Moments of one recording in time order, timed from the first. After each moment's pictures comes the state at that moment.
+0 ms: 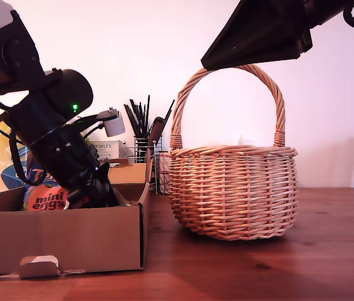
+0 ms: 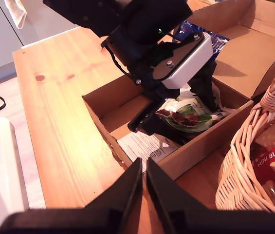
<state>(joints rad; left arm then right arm) -0.41 1.87 1.04 -0.16 0.33 0.87 0.63 1.06 0.71 -0.16 -0.44 -0.13</state>
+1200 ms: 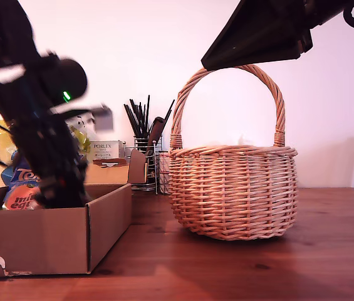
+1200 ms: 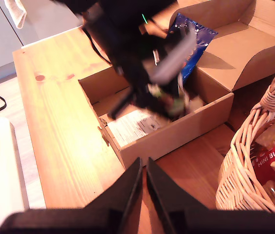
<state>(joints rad) -0.42 1.71 1.03 -0.39 0.15 0.83 0.63 1.06 0.71 -0.16 -0.44 -0.13</state>
